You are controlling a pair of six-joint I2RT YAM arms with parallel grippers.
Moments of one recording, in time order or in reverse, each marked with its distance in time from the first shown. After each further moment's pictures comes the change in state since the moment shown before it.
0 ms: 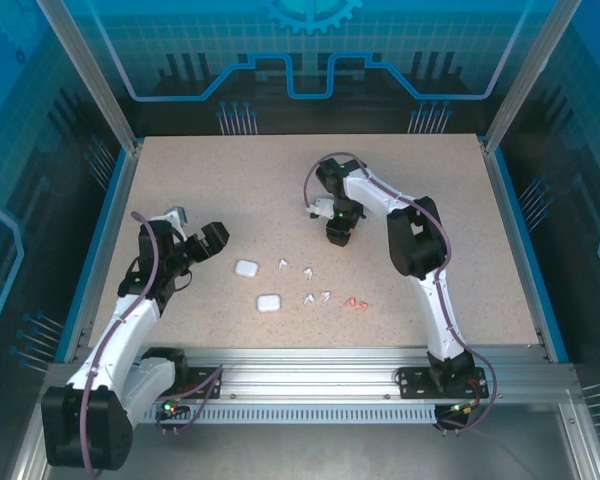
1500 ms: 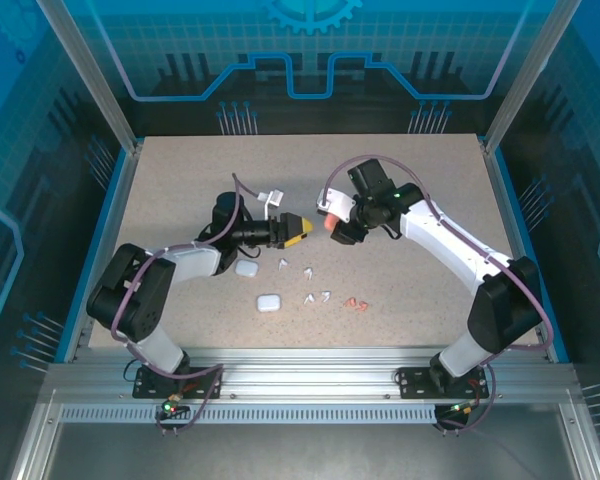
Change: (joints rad) left arm -0.373 0.745 0.222 0.847 0.721 -0.417; right arm 0.051 -0.789 -0.634 0.423 -0.244 -0.010
